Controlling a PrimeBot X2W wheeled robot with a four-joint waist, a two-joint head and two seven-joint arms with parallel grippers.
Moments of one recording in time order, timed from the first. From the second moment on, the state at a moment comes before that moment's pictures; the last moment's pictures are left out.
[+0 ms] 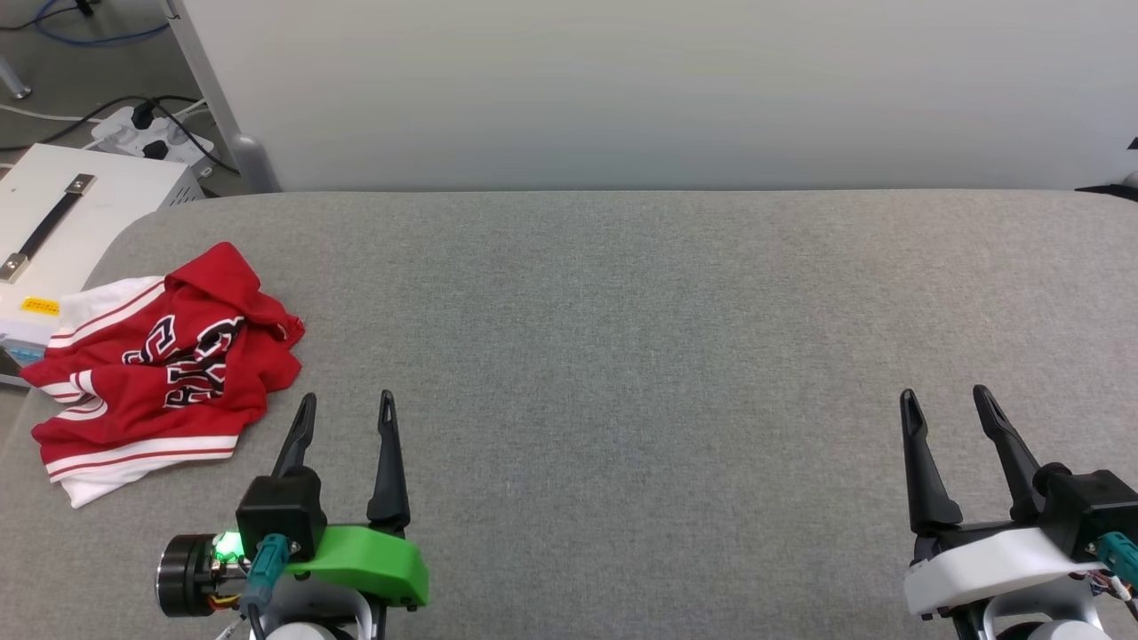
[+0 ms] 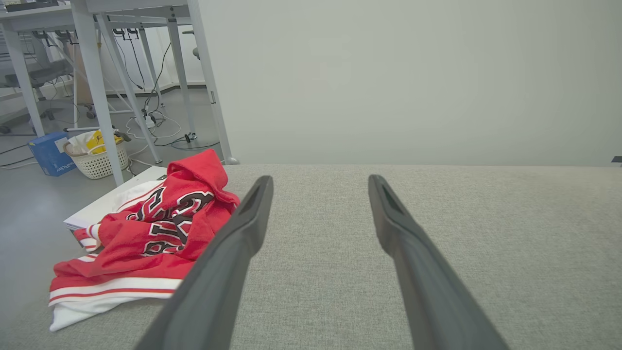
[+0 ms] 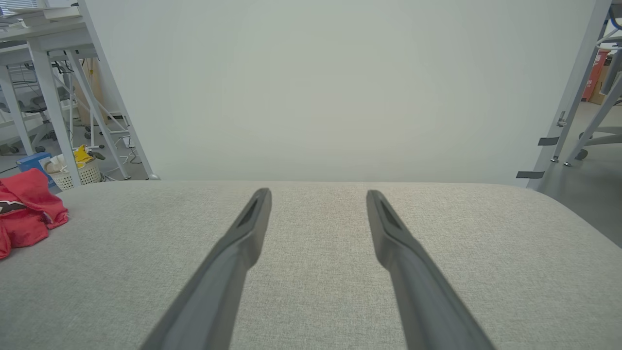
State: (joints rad) left arm 0.02 0.06 -0.06 -0.01 -0.05 0.07 -0.15; right arm 0.06 -0.05 -0.03 -0.07 0.14 0.13 -0.15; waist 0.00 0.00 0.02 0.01
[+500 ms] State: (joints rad) left arm 0.02 0.06 -0.08 0.00 -0.06 0.08 -0.18; right arm 0.08 -0.05 -0.02 -0.08 0.13 0.13 -0.18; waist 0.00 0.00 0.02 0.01
